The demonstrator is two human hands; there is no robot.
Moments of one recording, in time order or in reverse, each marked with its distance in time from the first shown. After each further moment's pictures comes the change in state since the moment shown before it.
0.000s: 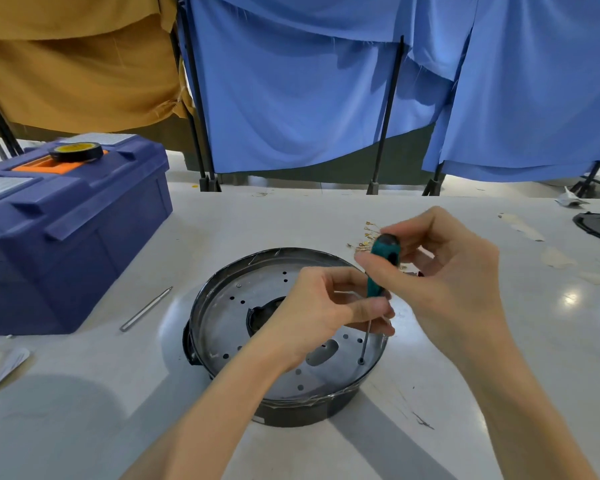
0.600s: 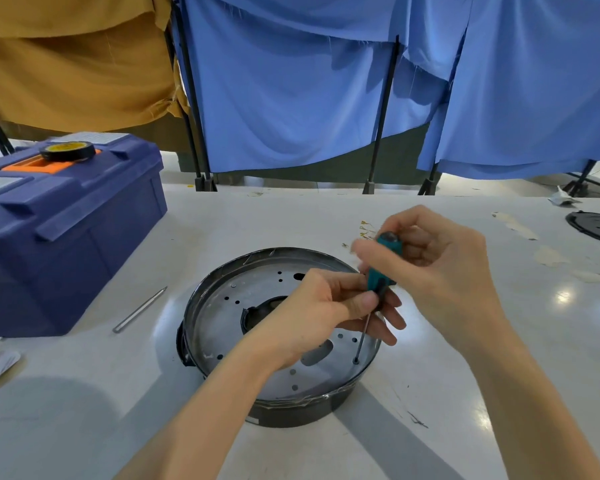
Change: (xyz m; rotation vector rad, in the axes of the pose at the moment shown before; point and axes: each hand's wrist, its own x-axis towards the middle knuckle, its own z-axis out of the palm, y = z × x) left_hand 0.002 0.001 0.004 0.036 -0.119 -0.020; right_hand 0.012 0.004 -0.008 0.053 -0.101 0.053
